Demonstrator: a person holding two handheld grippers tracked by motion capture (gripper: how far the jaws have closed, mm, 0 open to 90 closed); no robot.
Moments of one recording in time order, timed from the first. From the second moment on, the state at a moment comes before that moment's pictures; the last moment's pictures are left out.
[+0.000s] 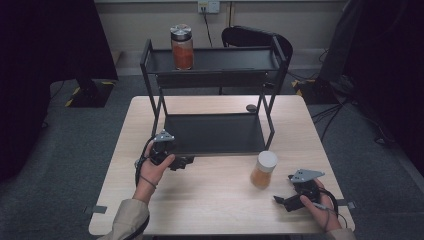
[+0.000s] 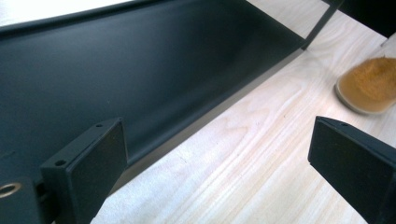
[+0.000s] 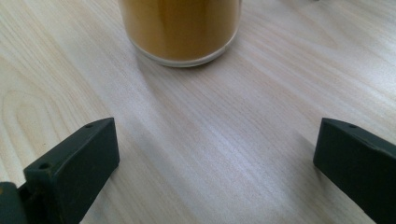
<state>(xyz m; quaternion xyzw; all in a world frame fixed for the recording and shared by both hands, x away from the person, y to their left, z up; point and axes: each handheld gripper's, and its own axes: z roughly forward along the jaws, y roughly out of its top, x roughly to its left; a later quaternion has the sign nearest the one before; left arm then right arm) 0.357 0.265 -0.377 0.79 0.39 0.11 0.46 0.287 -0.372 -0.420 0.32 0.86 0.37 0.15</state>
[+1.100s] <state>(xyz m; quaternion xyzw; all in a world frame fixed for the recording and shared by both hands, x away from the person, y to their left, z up) 0.322 0.263 -0.409 0.81 0.40 0.15 0.39 0.287 -0.372 -0.420 0.32 0.86 0.37 0.15</state>
